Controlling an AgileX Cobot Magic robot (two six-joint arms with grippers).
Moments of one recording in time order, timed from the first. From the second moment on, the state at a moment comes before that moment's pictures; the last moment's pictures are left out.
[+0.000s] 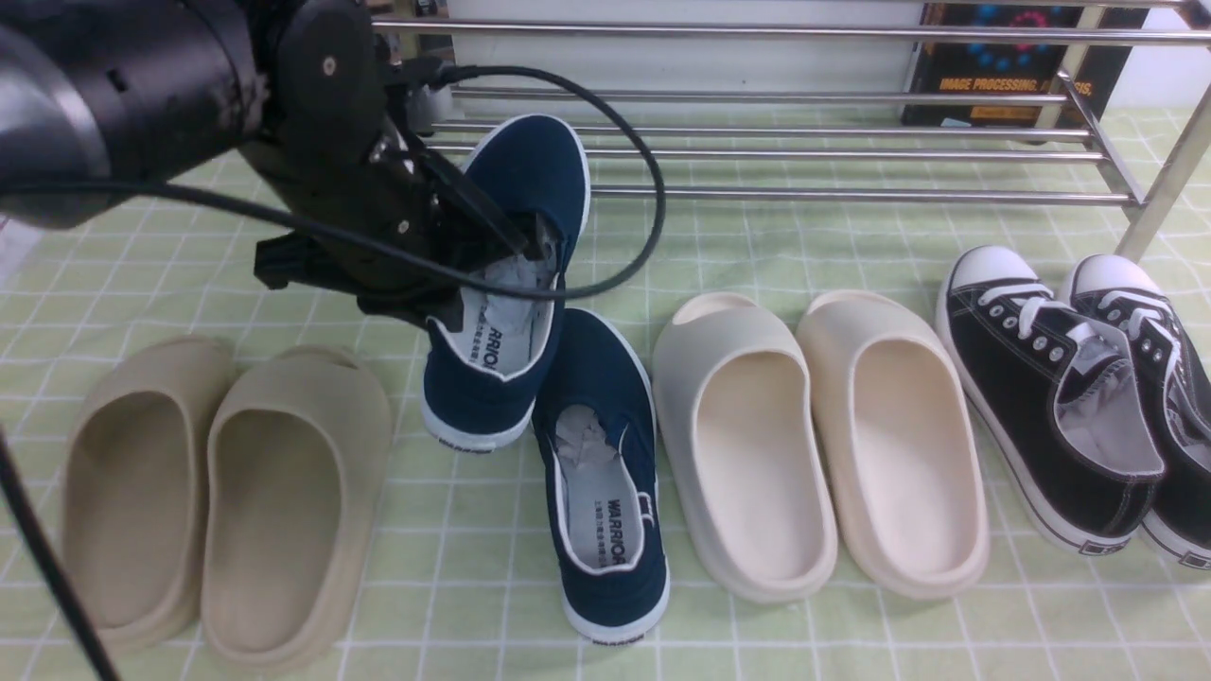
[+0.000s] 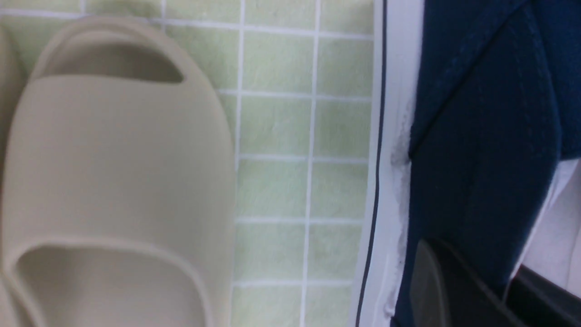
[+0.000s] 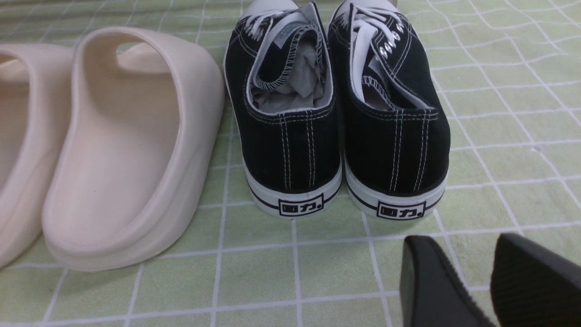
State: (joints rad) right arm -0.03 -0.01 0.02 -0.06 0.38 0.16; left arm -0.39 1.67 -1.43 0.00 0.93 -0.46
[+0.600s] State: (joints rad) right arm -0.03 -0.01 0.02 -0.06 0.38 0.16; left arm -0.22 2.13 -2.02 -0.18 1.02 -0.25
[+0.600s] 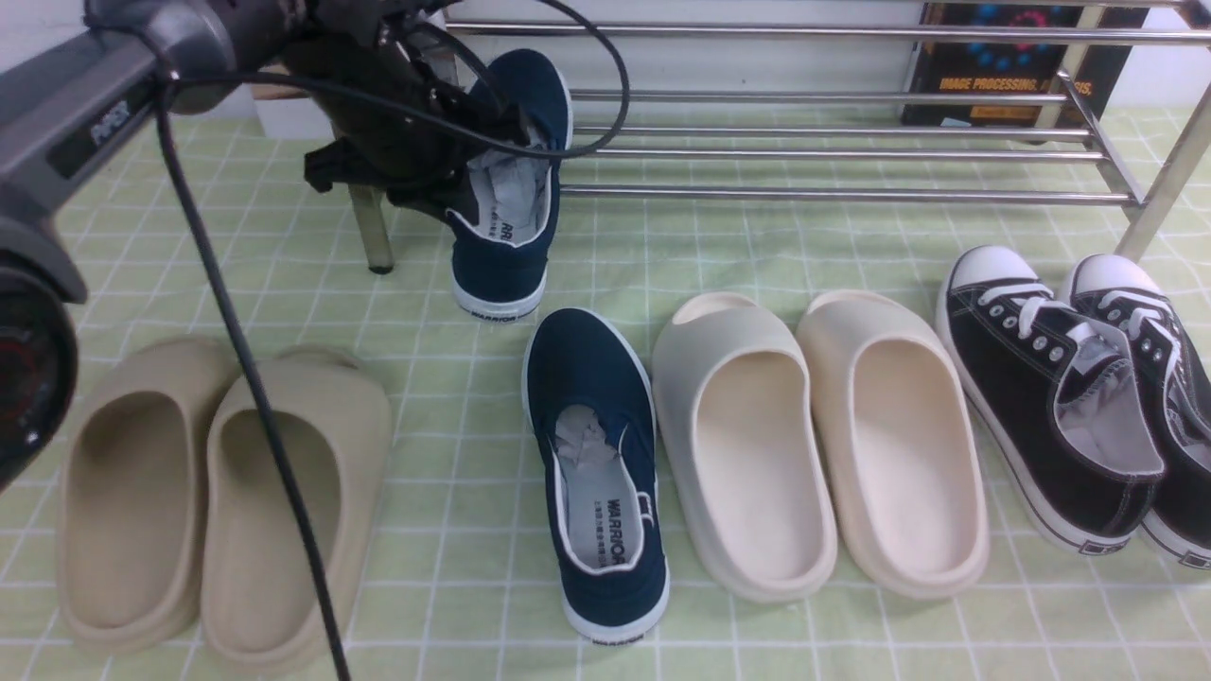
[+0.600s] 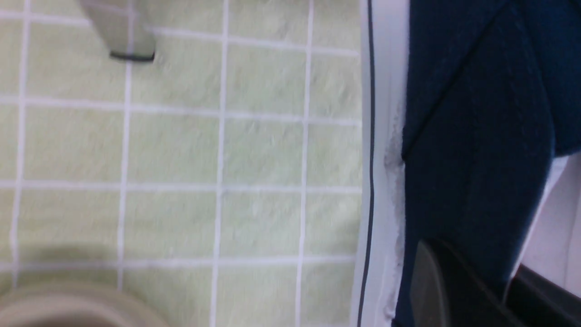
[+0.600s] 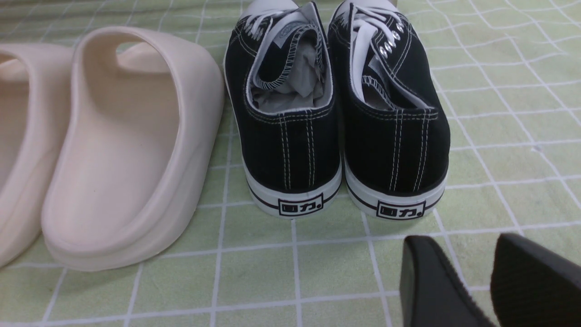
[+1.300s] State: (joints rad) right arm -0.03 -0.01 0.02 -0.06 0.38 0.16; left arm -0.22 2.27 -2.23 -0.08 0.97 -0.25
